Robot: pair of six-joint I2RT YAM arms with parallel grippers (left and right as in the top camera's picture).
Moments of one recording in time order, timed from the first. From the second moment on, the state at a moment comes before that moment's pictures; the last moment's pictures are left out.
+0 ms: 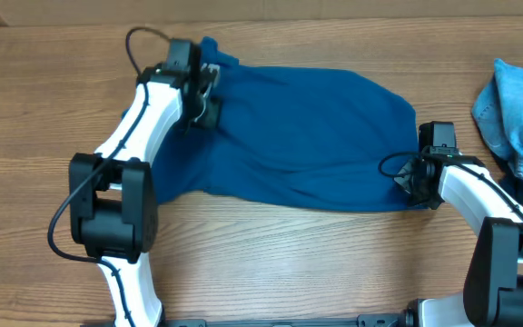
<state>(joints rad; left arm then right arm) -0.19 2.09 1.66 -0.79 0.13 0.02 -0.10 1.65 0.84 -0.55 0.13 0.61</state>
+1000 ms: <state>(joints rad) 0.01 1.80 1.68 -1.24 0.00 -0.23 -0.10 1.65 0.84 -0.56 0.13 0.61</state>
